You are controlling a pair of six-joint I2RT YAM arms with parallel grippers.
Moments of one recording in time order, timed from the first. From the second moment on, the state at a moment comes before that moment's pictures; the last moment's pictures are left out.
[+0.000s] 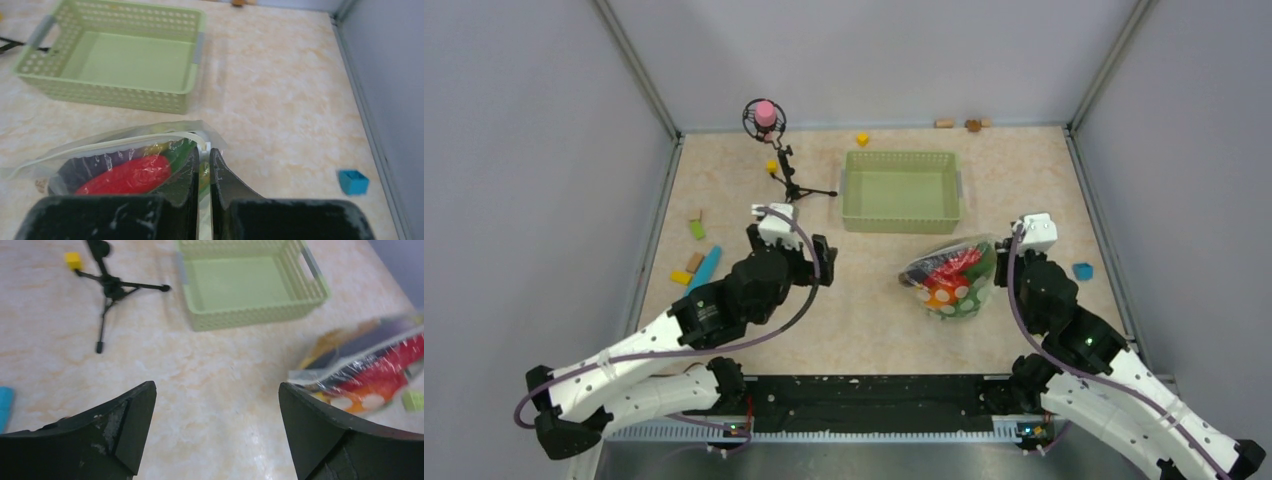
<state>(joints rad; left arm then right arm) -1.03 0.83 0.85 -0.39 -0.57 -0.39 0.74 0.47 0.62 -0.37 0.60 0.04</state>
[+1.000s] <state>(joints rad) -0.66 0.71 0.83 -0.64 -0.87 -0.76 0.74 0.38 0.66 -0.42 0.95 0.29</state>
